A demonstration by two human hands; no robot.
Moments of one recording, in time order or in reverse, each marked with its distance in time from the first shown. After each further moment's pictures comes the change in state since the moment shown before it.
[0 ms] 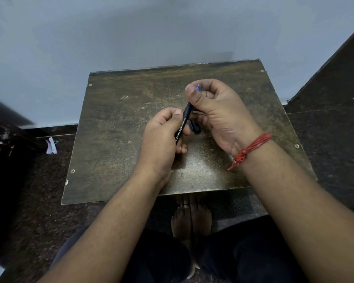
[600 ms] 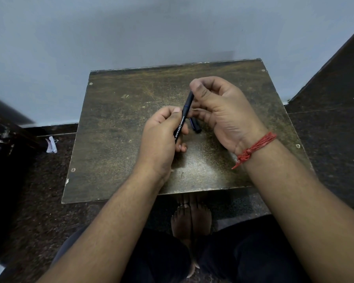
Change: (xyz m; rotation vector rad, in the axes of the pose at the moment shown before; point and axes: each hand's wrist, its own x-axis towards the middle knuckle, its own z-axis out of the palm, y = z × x) left_hand 0.001 0.000 -0.001 -0.023 0.020 -0.002; right_hand 0.000 -0.002 -0.004 -0.003 -0.005 -0.010
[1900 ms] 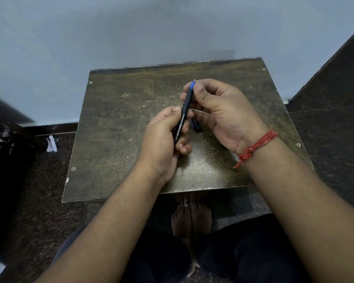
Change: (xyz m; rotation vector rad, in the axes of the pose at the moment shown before) left_hand 0.002 0.000 0.001 -0.218 -0.119 -0.126; right_hand -0.001 0.000 -0.002 0.018 -0.112 0.024
